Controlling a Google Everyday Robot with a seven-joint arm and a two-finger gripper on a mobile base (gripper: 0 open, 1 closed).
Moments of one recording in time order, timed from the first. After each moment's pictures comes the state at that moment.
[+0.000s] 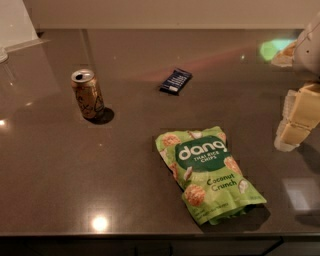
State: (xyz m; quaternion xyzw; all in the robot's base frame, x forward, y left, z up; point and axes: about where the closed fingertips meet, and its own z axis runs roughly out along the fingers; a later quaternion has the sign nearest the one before) arm 0.438 -0.217 0.976 -0.60 0.78 -0.03 0.16
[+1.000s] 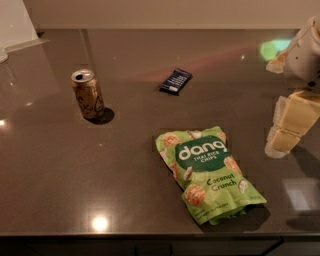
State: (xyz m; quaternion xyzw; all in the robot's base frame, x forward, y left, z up) arm 0.430 -0.203 0.970 -0.59 0.79 -0.03 0.15
